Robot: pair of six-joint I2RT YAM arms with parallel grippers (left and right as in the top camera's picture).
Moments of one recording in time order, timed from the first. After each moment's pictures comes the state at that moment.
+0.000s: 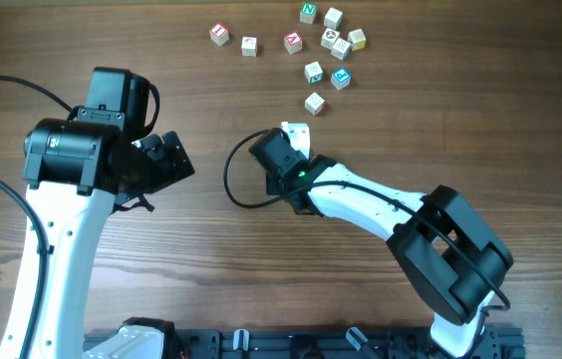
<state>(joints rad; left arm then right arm) -0.15 1.35 1.51 -1.50 -0.11 -0.61 0.78 1.95 1.17 -0.35 0.26 0.68</state>
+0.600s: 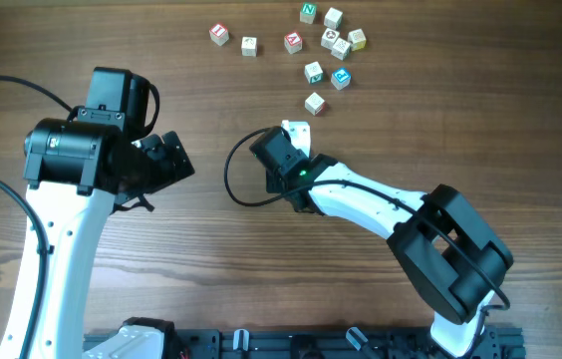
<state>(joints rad) -0.15 1.35 1.51 -1.50 -0.11 -0.61 0.78 1.95 1.17 -0.34 0.26 0.68</state>
